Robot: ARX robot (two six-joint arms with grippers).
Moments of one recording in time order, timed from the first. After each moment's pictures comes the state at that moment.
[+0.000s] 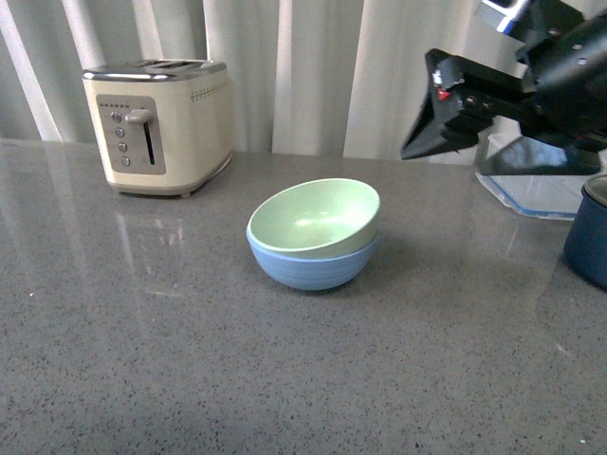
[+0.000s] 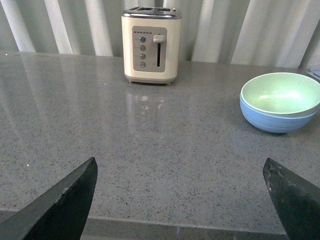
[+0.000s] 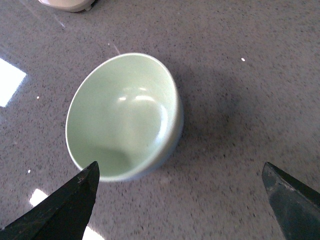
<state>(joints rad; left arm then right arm) 0.00 0.00 0.02 0.00 0.00 0.00 0.18 1.63 1.24 -0.29 -0.30 0.08</state>
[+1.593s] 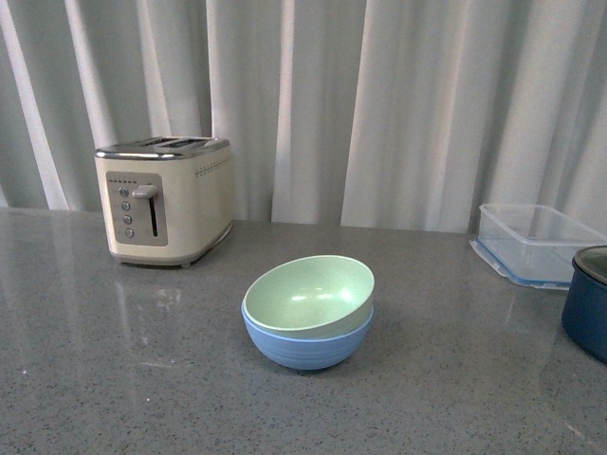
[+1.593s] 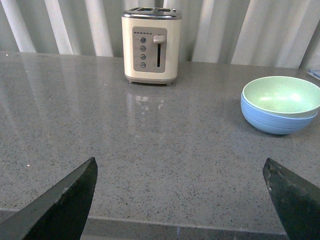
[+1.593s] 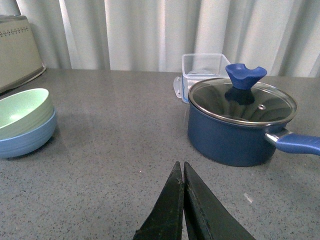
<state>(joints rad) 0.00 0.00 0.02 0.00 0.00 0.00 0.00 0.62 0.06 0.55 0.00 0.00</state>
